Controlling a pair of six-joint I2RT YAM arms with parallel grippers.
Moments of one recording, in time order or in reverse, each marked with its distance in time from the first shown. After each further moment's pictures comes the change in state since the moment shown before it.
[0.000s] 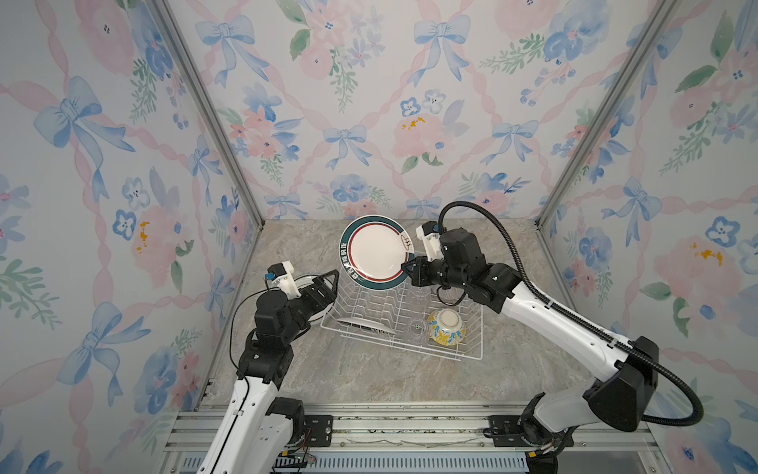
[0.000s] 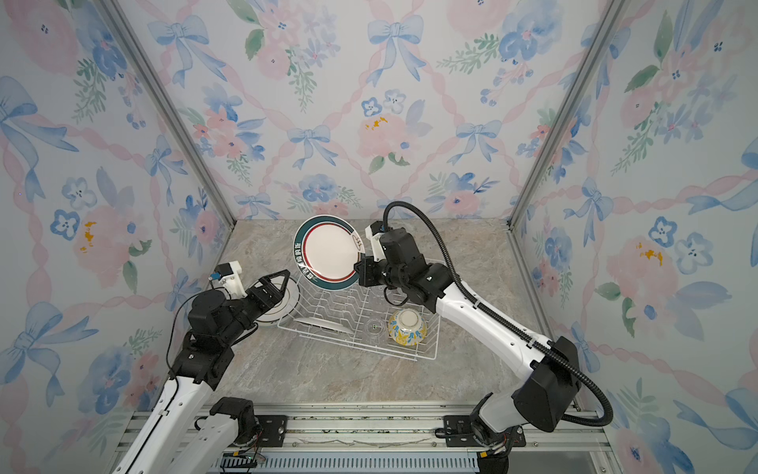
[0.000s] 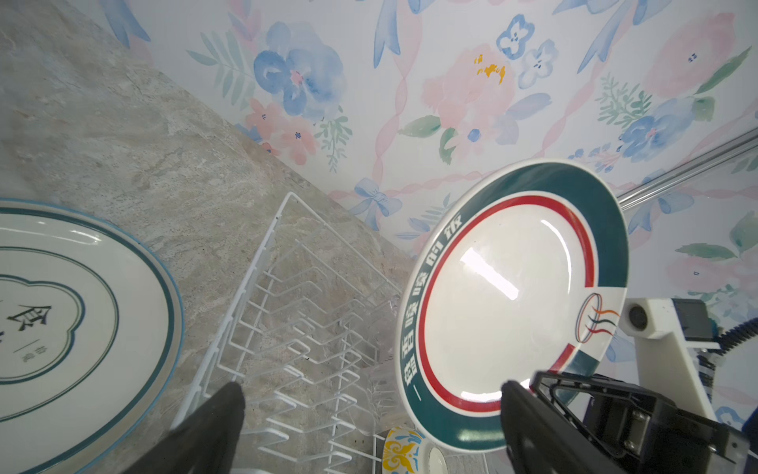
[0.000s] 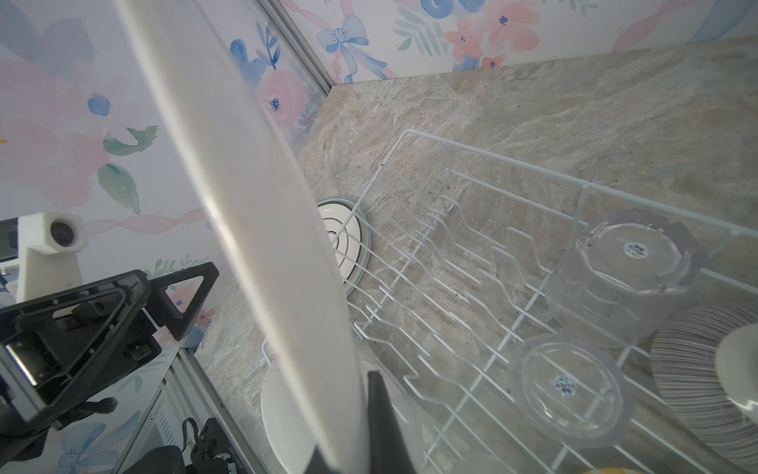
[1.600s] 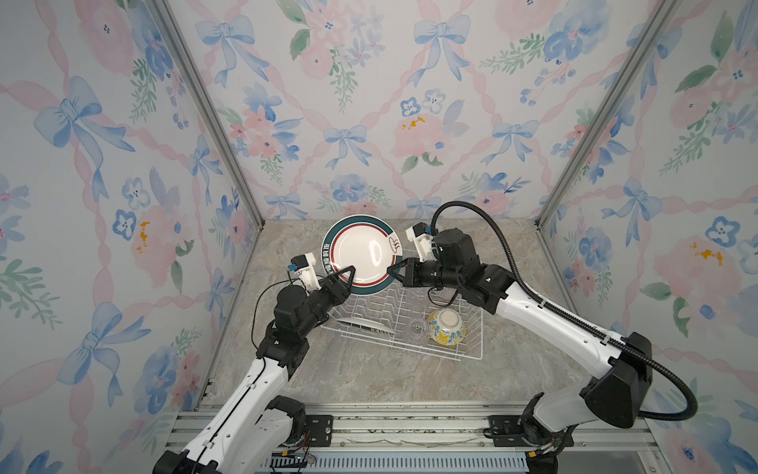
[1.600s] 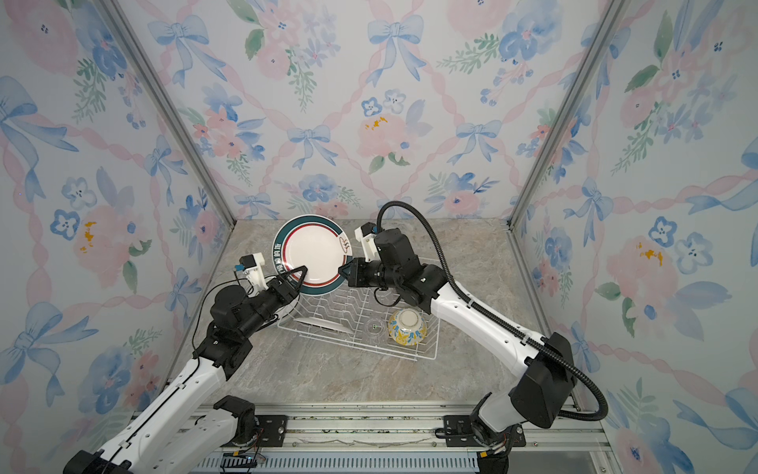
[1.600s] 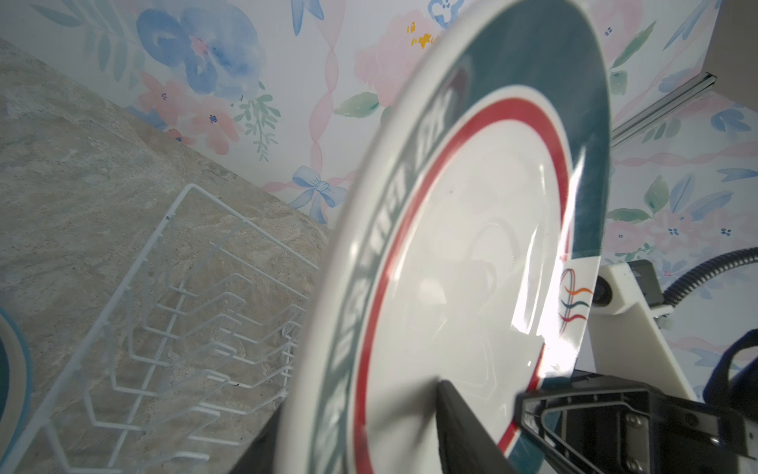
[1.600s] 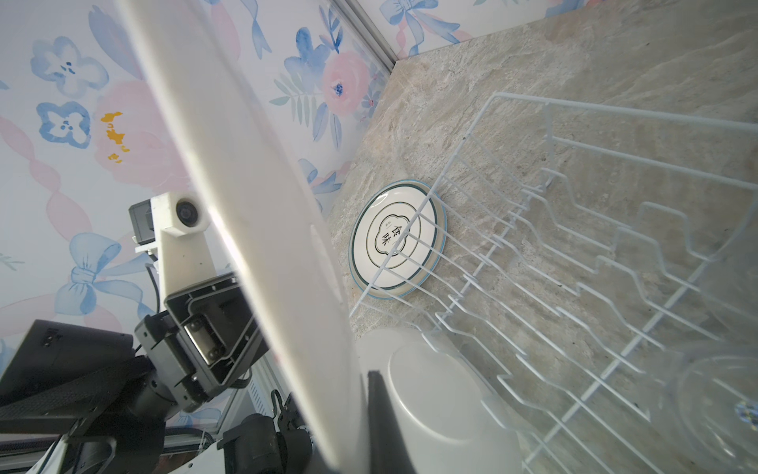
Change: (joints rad) left arm -0.164 0.172 -0.039 0.313 -0.028 -0.031; right arm 0.035 0.026 0.000 0.093 -0.148 0.142
